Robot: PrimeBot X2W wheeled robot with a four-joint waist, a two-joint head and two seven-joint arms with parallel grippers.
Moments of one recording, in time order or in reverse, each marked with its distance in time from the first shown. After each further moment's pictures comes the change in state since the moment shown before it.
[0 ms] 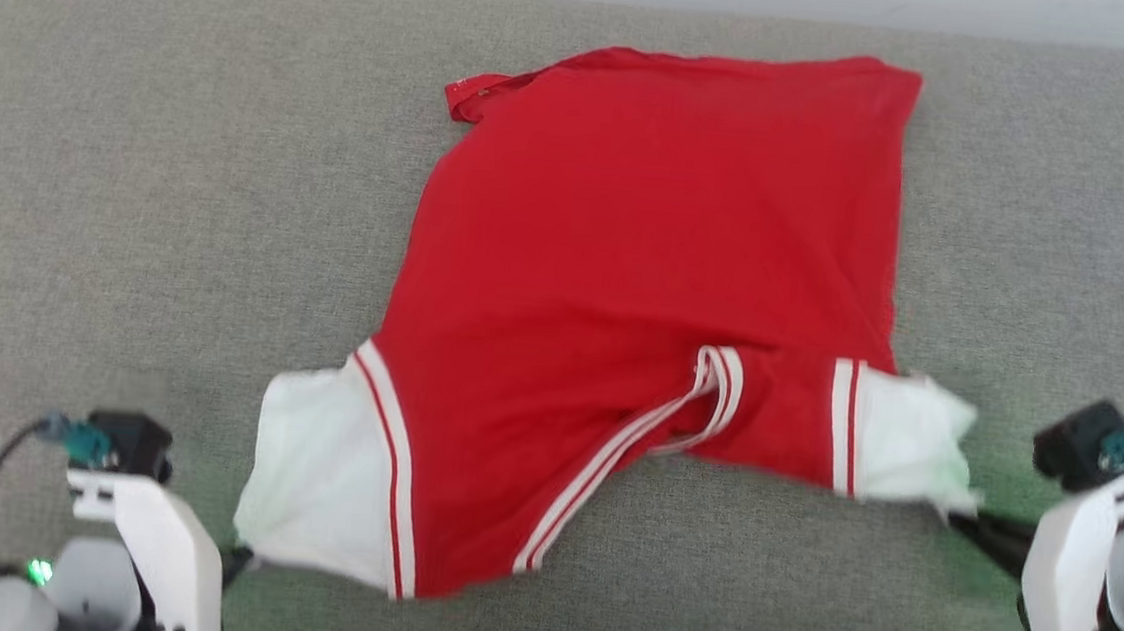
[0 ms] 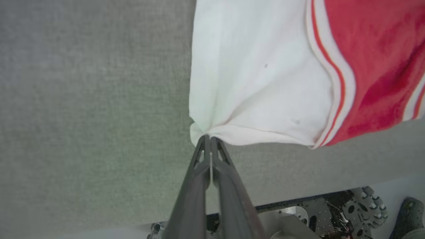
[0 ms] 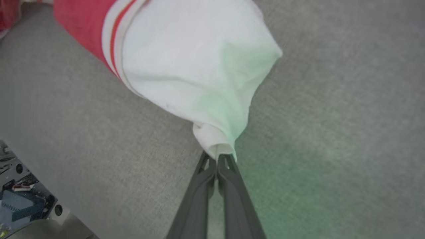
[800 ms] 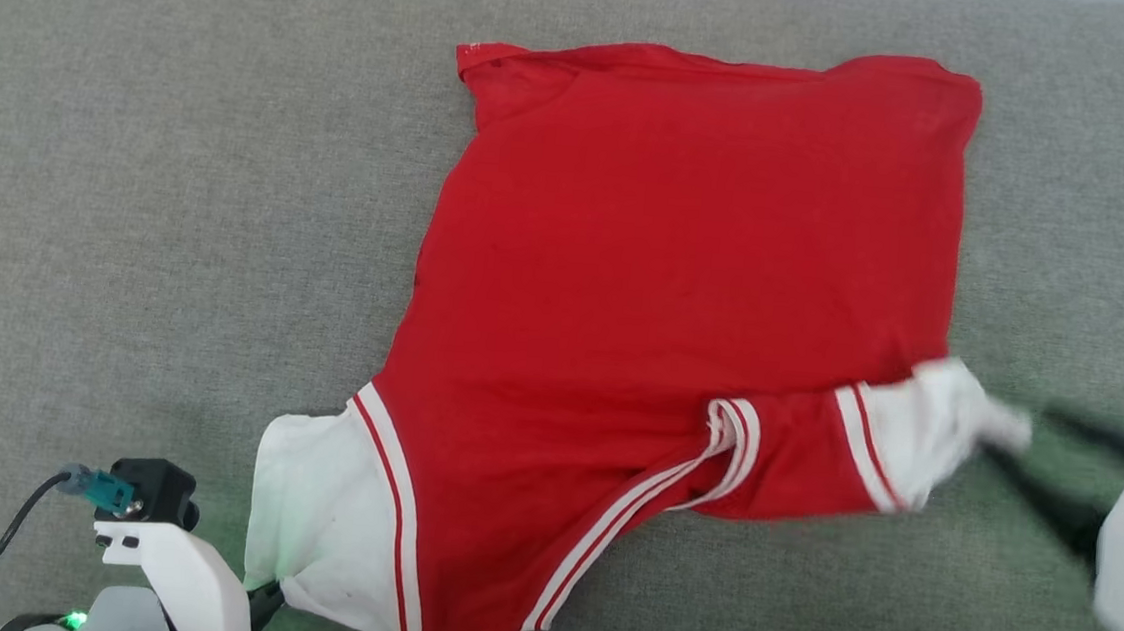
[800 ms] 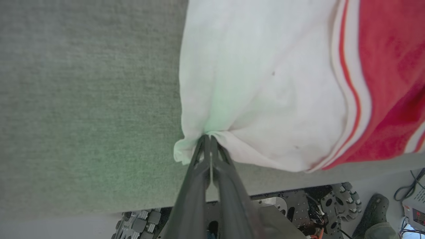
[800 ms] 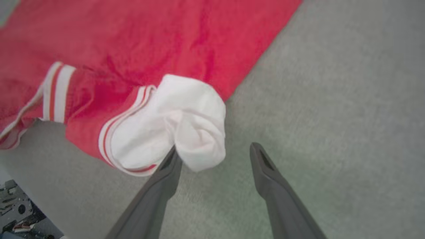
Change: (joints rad) left arm 0.088 -0.060 0.002 -0.010 -0.044 0.006 -0.071; right arm 0.171 0.052 -0.343 -0.213 -0.047 0.000 0.100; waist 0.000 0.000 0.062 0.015
